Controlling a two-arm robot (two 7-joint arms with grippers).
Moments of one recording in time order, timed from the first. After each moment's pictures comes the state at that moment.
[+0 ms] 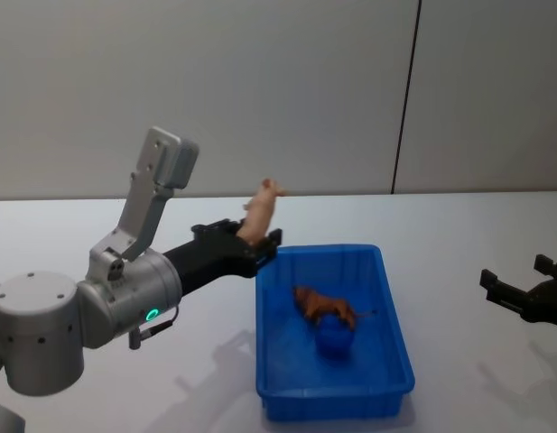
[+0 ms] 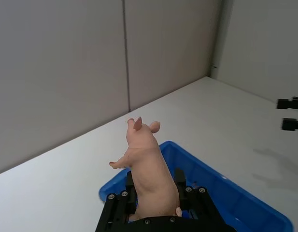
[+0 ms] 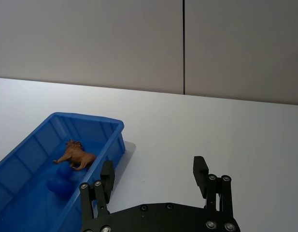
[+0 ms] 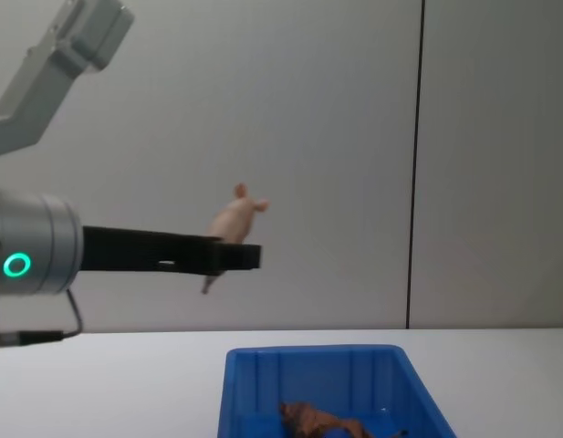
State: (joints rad) left arm -0.30 0.41 0.31 -1.67 -0.46 0.47 -0.34; right arm -0.02 0.47 -0.08 -1.75 0.51 0.34 0.26
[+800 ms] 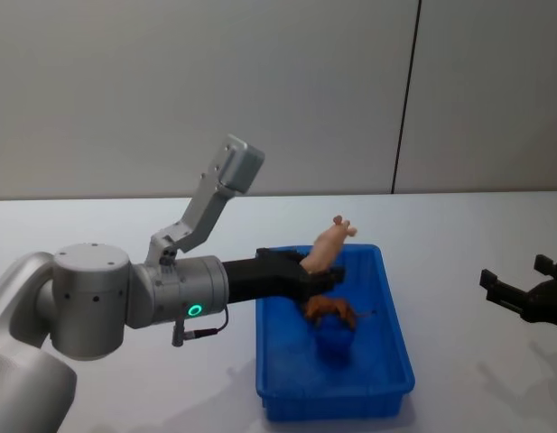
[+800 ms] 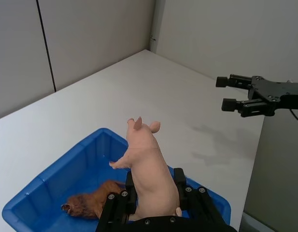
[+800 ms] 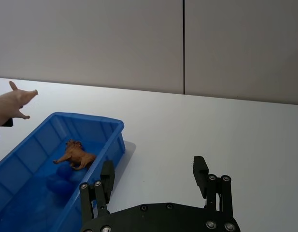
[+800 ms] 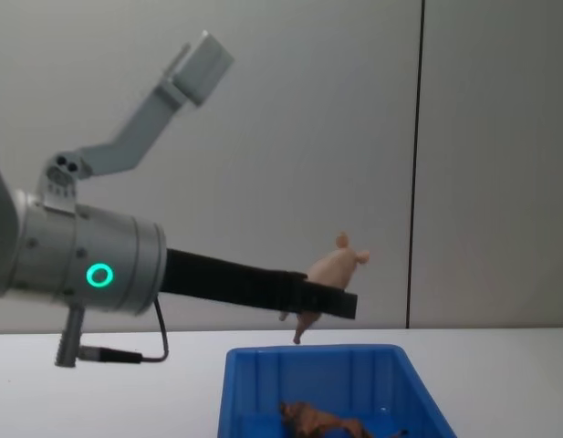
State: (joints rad) left arm -0.44 0.33 0.38 -1.48 -0.42 0.60 -0.63; right arm -0.02 0.47 -0.08 -1.75 0.51 0.34 0.26
